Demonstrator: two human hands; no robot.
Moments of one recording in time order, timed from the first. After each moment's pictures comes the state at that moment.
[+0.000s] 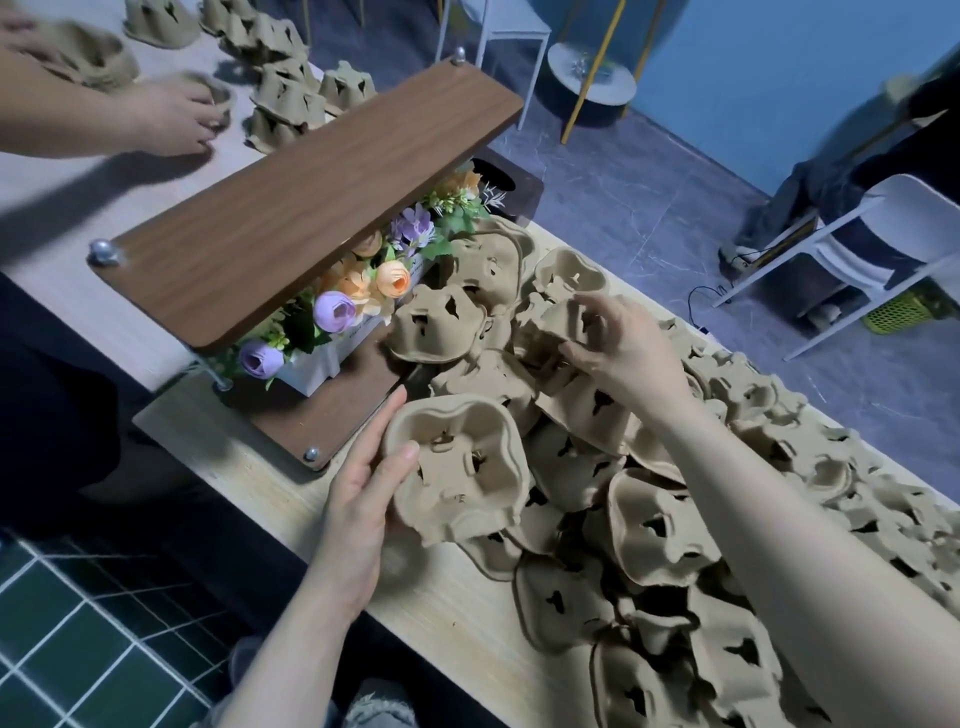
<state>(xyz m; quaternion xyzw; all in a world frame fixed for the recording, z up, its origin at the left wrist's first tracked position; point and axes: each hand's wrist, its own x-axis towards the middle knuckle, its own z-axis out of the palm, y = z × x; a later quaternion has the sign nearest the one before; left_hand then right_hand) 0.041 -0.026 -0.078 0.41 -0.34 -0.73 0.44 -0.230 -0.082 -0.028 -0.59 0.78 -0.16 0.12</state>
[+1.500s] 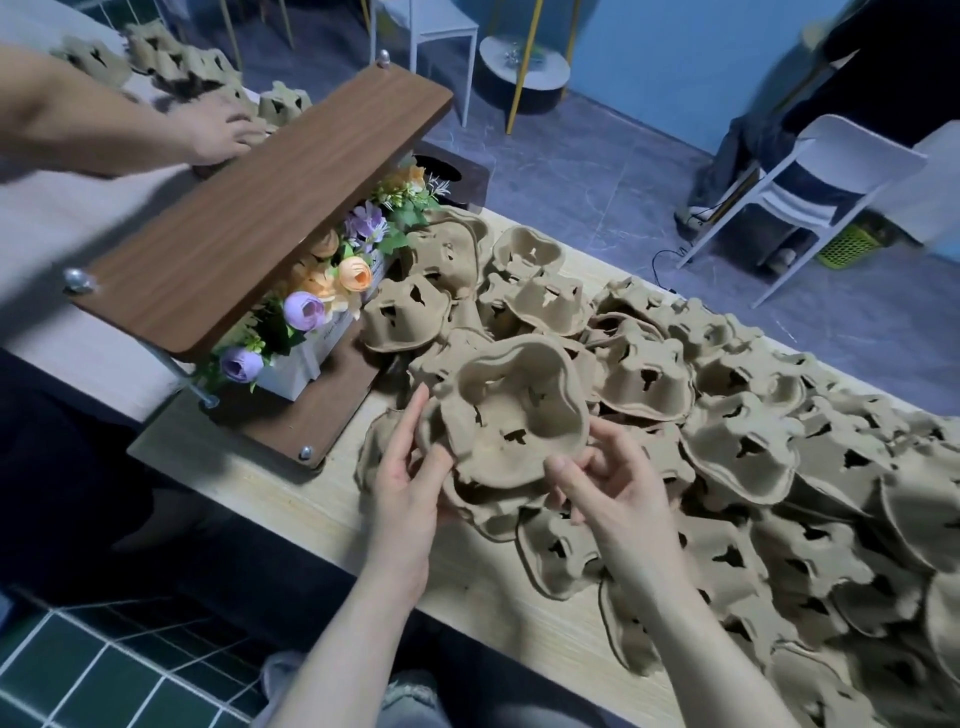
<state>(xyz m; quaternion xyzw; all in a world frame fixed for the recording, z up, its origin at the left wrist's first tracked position) 0.017 0.001 -0.067 0.42 -0.36 -0.73 0.39 -0.124 0.085 -0.014 -0.26 0.68 -0.55 0.40</state>
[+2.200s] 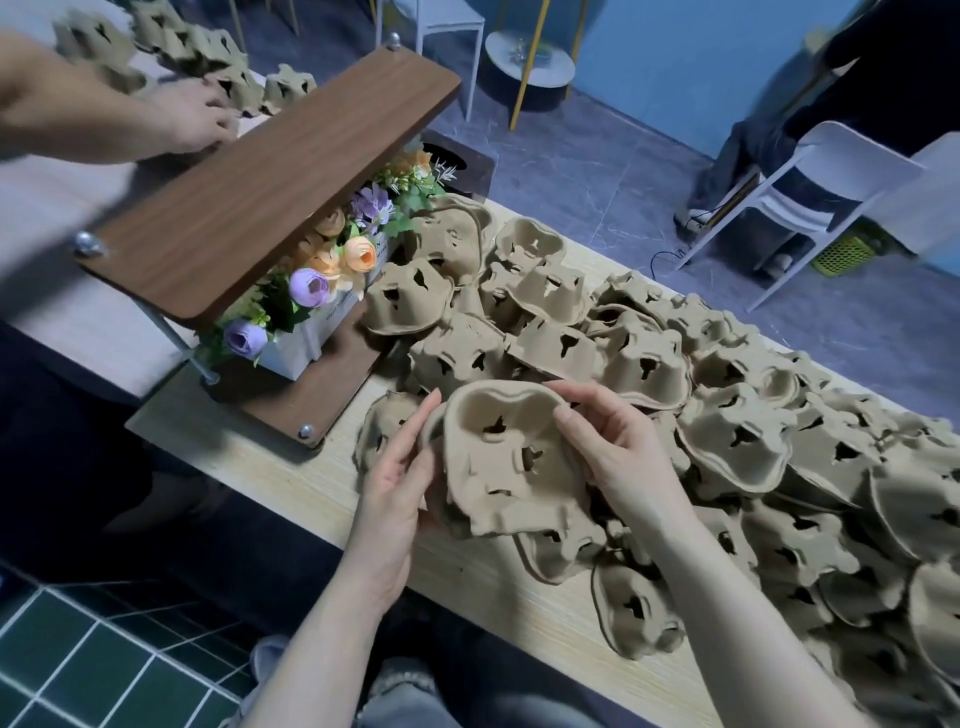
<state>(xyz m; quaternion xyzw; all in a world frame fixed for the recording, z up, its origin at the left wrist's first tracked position) 0.036 0.012 -0.075 0.37 -0.38 -0.76 0.38 -0.141 0.067 -0.008 -0.33 0.69 -0.48 0.42</state>
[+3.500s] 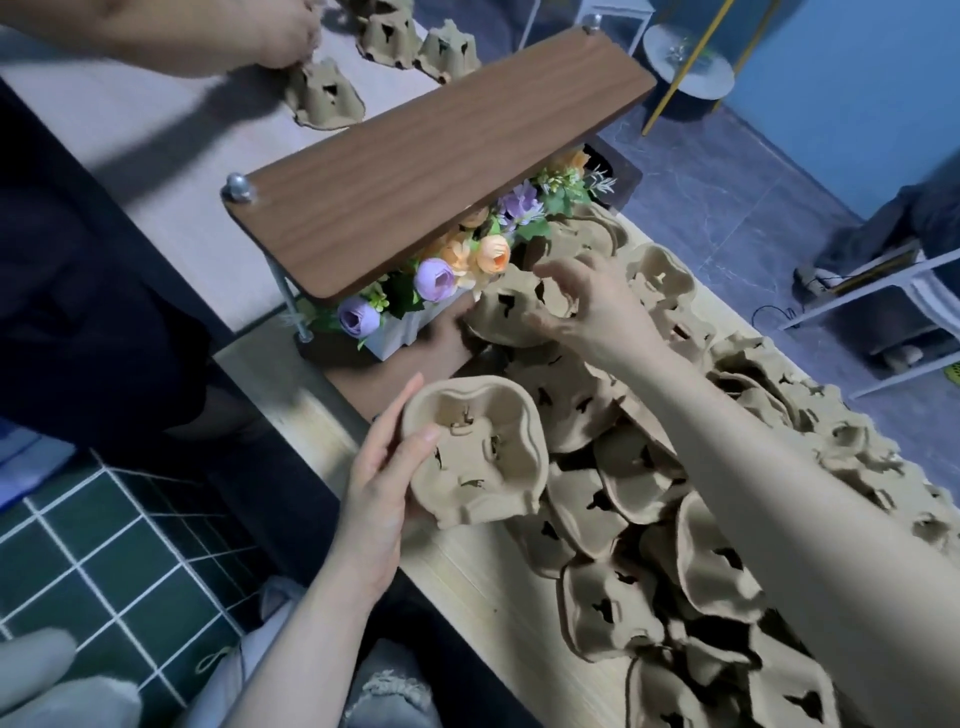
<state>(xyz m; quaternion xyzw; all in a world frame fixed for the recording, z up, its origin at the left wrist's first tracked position) 0.075 -0.026 -0.087 0.47 -0.25 -0.70 0.48 -0.142 -0.148 -0.039 -0.71 0.68 -0.12 0.16</state>
